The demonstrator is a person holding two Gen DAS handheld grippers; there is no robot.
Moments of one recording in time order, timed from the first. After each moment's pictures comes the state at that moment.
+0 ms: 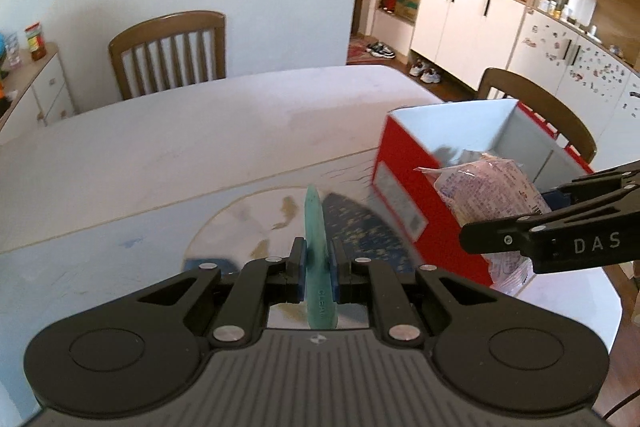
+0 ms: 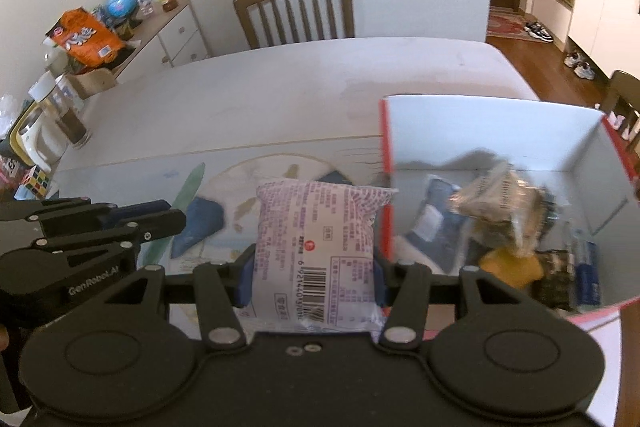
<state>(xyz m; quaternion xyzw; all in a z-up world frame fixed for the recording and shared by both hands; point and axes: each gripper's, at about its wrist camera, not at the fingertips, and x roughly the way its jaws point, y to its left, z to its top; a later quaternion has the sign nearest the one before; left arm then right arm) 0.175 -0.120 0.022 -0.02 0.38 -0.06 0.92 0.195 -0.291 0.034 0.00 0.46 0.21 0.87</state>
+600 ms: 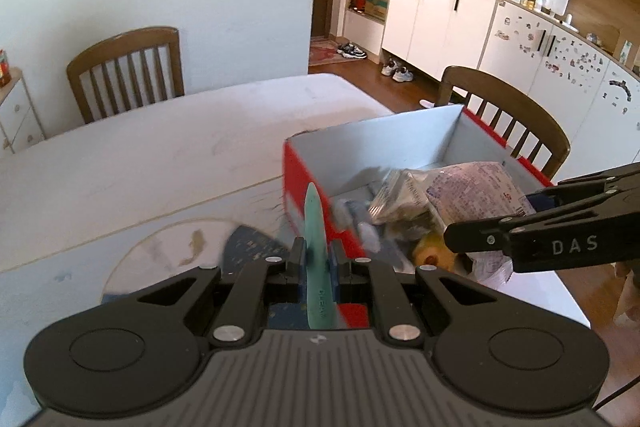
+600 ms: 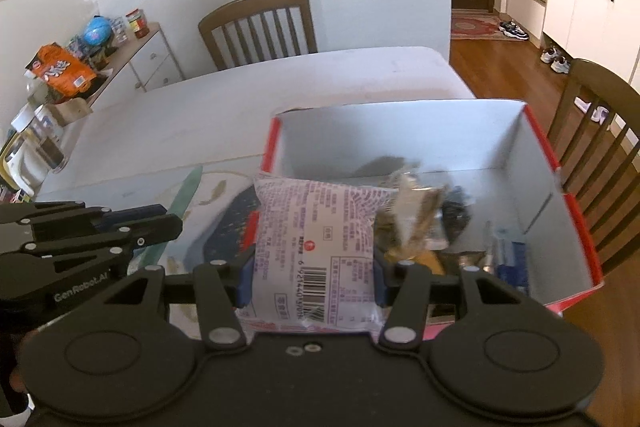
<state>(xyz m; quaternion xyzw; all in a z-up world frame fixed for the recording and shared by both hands) 0.207 -0.219 0.033 0.00 0.38 -0.09 0.92 0.207 -0.388 0.038 0.03 0.44 0.19 0.88</state>
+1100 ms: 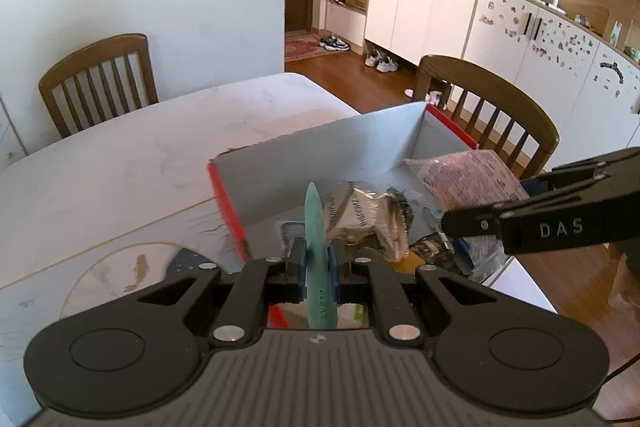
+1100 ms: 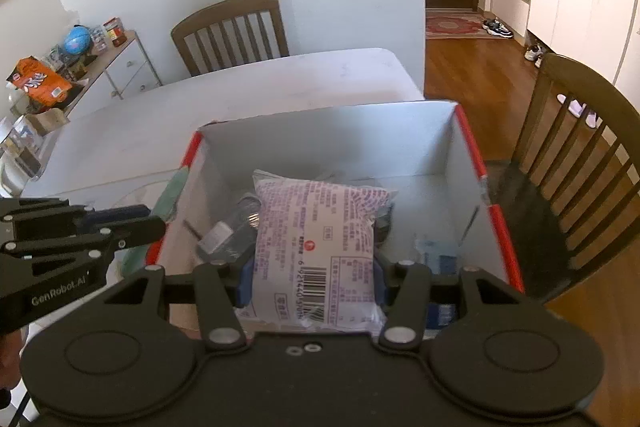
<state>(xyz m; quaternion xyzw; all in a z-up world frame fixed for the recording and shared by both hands) 0.238 -0.284 0.027 0.02 0.39 -0.11 0.92 0.232 -0.460 0.030 0.03 0.44 0.17 0.88</state>
